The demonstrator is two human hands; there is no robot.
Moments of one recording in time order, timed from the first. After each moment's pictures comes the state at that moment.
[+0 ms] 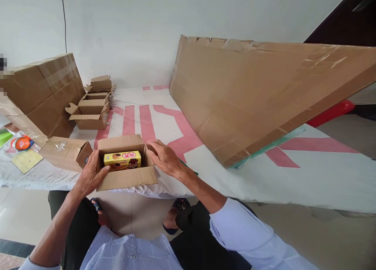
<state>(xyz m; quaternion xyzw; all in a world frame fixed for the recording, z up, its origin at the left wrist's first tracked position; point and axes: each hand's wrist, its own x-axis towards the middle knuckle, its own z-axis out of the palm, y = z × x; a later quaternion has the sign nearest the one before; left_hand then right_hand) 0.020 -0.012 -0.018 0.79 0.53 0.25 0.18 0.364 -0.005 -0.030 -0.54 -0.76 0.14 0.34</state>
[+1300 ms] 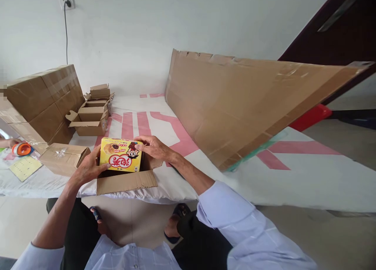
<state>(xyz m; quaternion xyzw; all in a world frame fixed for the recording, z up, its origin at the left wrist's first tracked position) 0.029 0.029 0.026 0.75 0.45 0.30 0.38 0.352 0.045 0.010 -0.39 -0.69 0.45 0.41</state>
